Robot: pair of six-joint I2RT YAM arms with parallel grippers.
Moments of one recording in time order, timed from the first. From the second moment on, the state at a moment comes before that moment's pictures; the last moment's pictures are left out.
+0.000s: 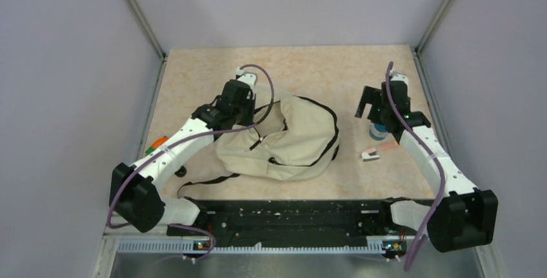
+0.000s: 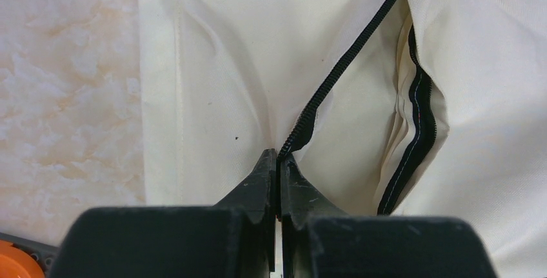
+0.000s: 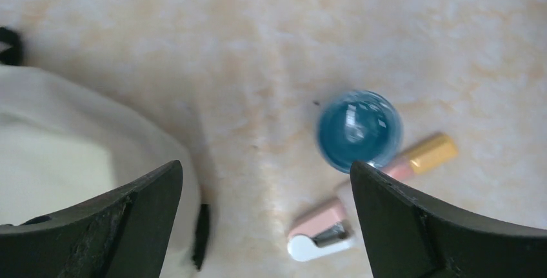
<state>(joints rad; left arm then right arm) -0.55 1.34 1.11 -0.52 -0.15 -0.26 0.22 1.15 0.95 -0.48 0.19 0.35</state>
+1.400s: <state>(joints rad) -0.54 1.27 1.04 -0.48 -0.17 -0.21 0.05 1.24 0.83 -0.34 0.27 0.34</state>
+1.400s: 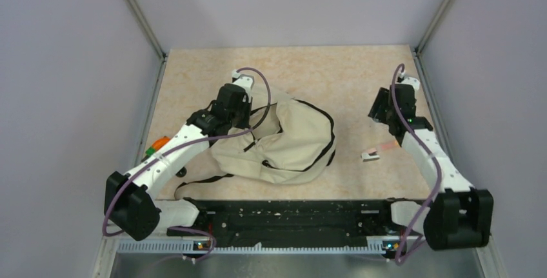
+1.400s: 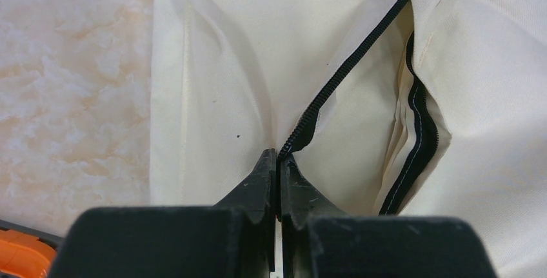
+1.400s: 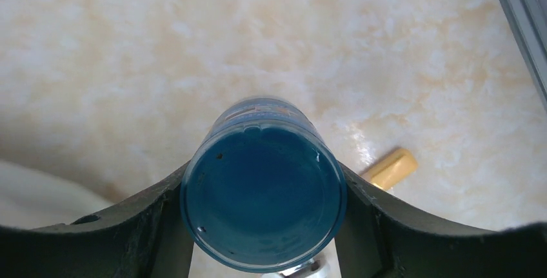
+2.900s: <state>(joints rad) -0.54 1.27 1.04 -0.47 -0.10 -0.19 0.95 1.79 0.86 0.80 0.18 0.23</state>
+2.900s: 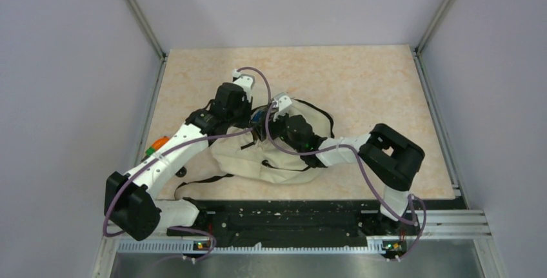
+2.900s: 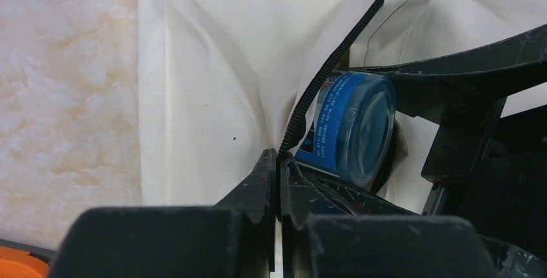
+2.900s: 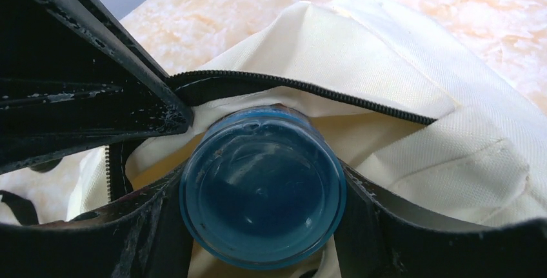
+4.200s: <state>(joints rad) -0.50 1.26 1.04 -0.46 -0.17 -0.19 0.94 1.85 1.11 0.60 0.11 0.21</state>
